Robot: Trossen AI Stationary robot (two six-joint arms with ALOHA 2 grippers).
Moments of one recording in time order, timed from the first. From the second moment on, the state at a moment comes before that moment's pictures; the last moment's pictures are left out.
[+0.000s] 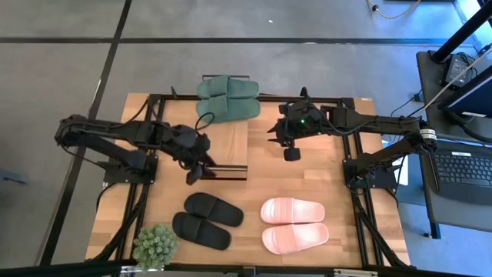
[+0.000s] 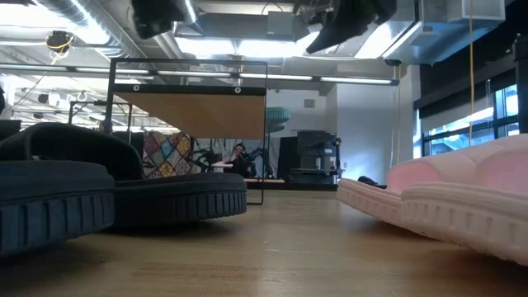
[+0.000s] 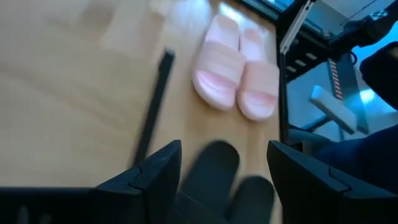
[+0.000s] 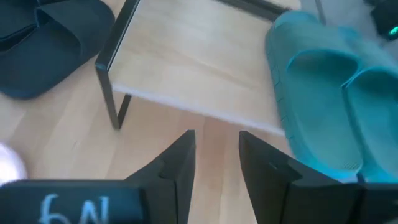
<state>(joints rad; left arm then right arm) -0.08 1.10 1.04 -0.62 0.16 -0.53 -0.15 1.35 1.22 -0.55 -0.03 -0.40</state>
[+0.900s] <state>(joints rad) -0.40 0.78 0.56 -0.62 -0.14 -1.38 -0.15 1.35 1.22 -0.63 -0.03 -0.32</state>
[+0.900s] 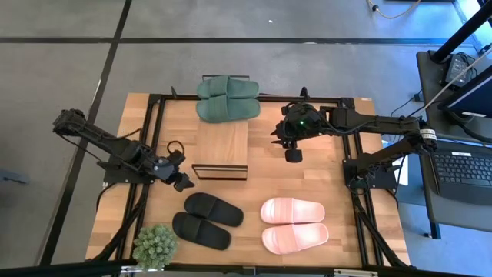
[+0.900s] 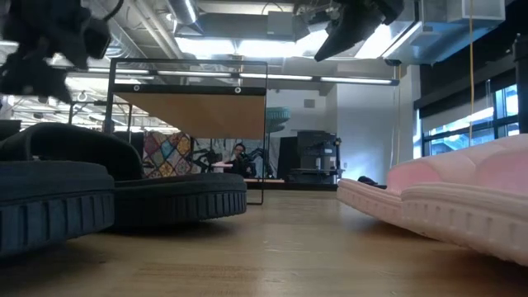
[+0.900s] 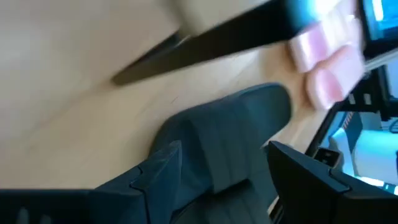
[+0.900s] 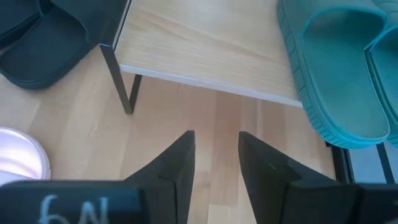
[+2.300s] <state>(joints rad) -0.53 1.21 0.51 -0.16 -0.11 -1.60 -0.15 1.35 1.22 -0.71 -0.03 -0.33</state>
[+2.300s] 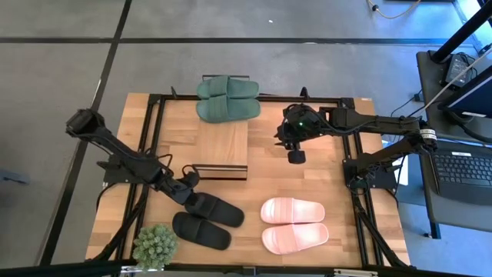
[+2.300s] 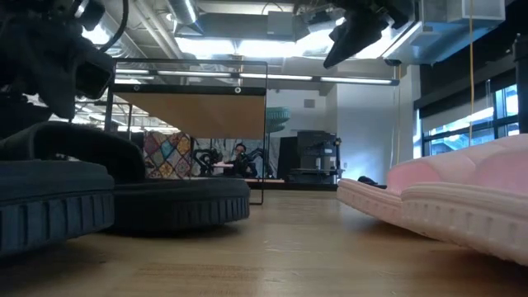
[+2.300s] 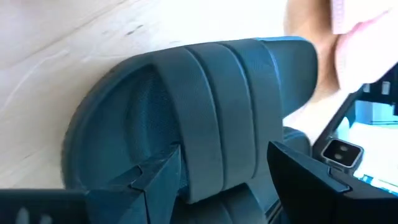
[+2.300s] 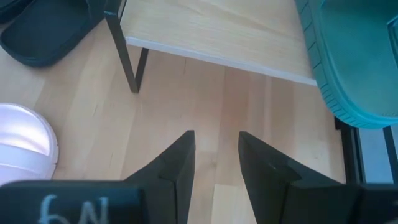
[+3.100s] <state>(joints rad) -0.53 1.32 0.31 0.34 -0.13 -1.64 -0.15 1.35 1.22 -0.72 -0.03 -0.33</state>
